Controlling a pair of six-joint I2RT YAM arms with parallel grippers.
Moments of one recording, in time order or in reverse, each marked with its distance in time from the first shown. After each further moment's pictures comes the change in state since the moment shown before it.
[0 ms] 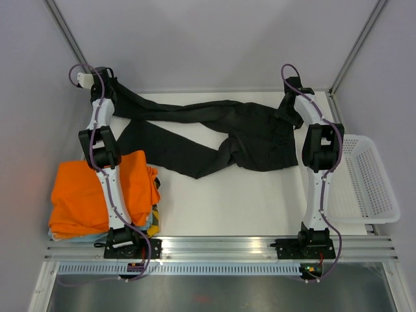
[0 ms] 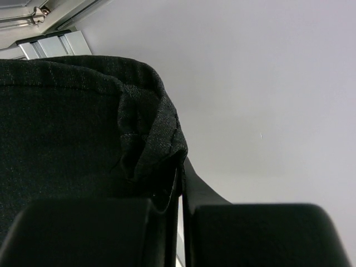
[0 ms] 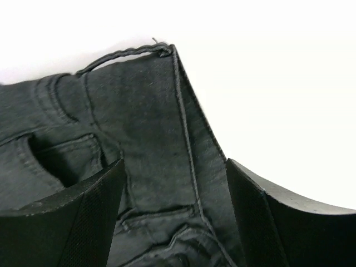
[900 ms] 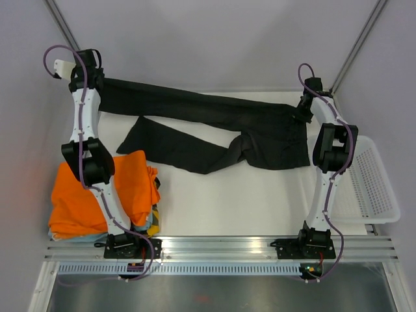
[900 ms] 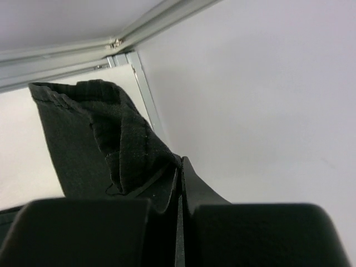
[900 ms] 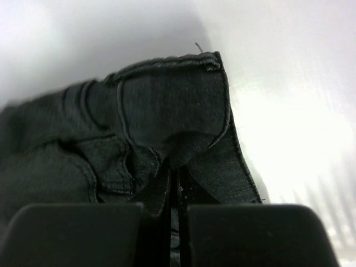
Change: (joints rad) left arm -0.007 -0.417 -0.111 -0.467 -0.164 0.012; right arm -0.136 -0.026 -0.077 0.156 -0.177 -0.152
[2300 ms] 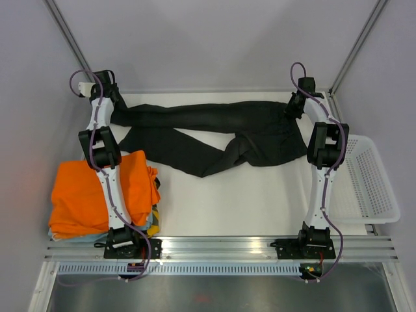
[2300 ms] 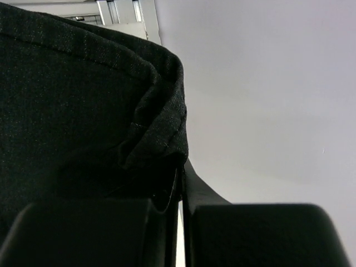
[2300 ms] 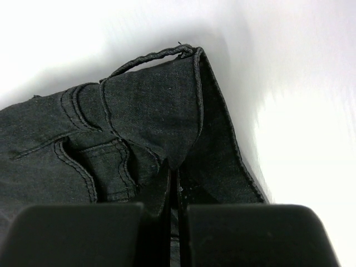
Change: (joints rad) left arm 0.014 0.429 0.160 0.212 0.138 -0.155; right arm 0.022 0.110 0.083 0.132 -0.163 0.004
